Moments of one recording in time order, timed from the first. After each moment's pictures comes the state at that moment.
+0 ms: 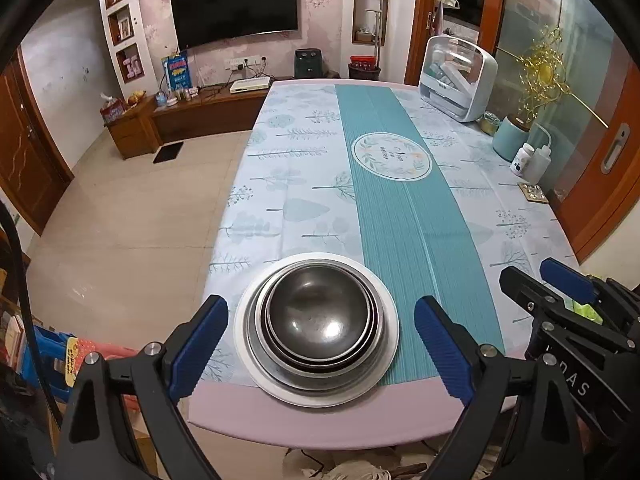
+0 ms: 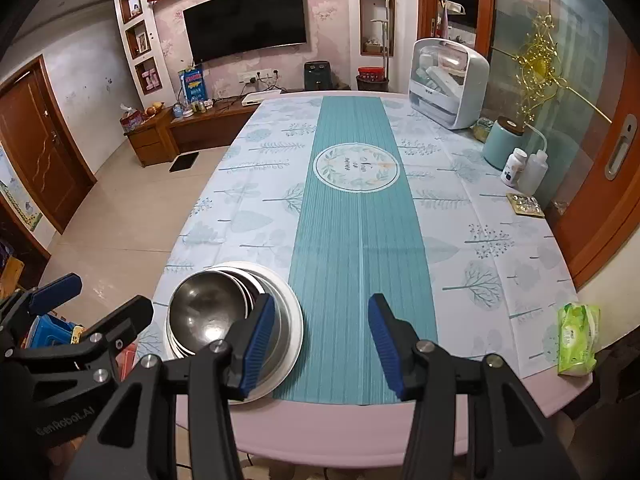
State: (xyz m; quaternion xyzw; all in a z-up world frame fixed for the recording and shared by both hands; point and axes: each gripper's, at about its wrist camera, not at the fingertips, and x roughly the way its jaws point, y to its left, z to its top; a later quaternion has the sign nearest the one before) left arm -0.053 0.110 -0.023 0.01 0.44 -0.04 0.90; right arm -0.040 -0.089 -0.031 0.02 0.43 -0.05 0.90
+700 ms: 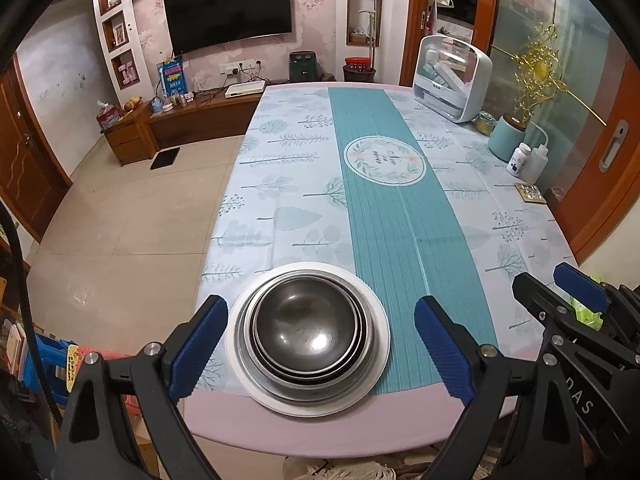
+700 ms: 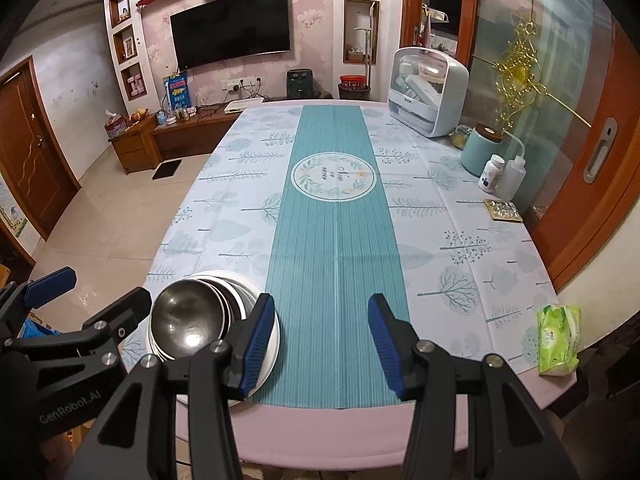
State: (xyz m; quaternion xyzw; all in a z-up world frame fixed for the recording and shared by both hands) left arm -0.043 0.096 -0.019 0.02 0.44 -0.05 0.90; right arm -0.047 -0.099 -0.021 0.01 0.42 -0.08 0.90
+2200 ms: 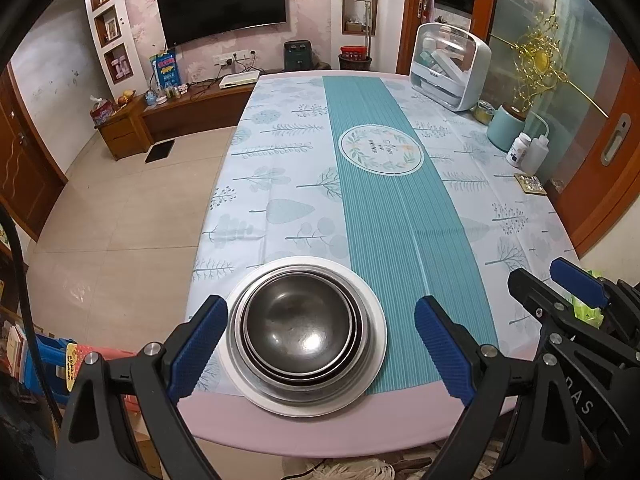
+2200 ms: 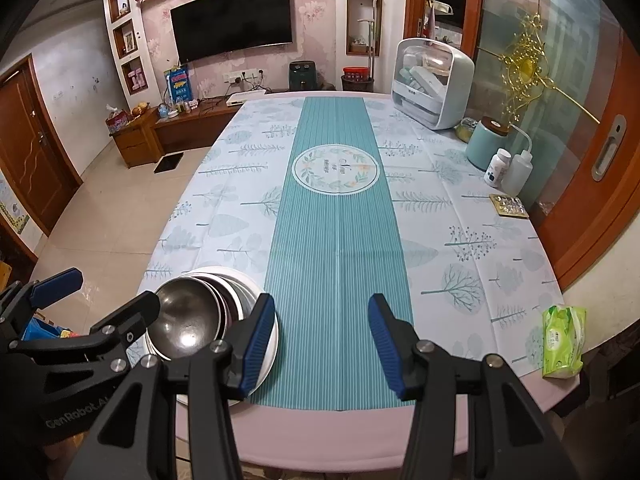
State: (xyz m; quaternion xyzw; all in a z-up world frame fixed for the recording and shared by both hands) left arm -0.039 0.078 -0.028 0.02 0.46 -0.05 0.89; right arm -0.038 -0.101 -0.027 0.01 0.43 -0.07 0.90
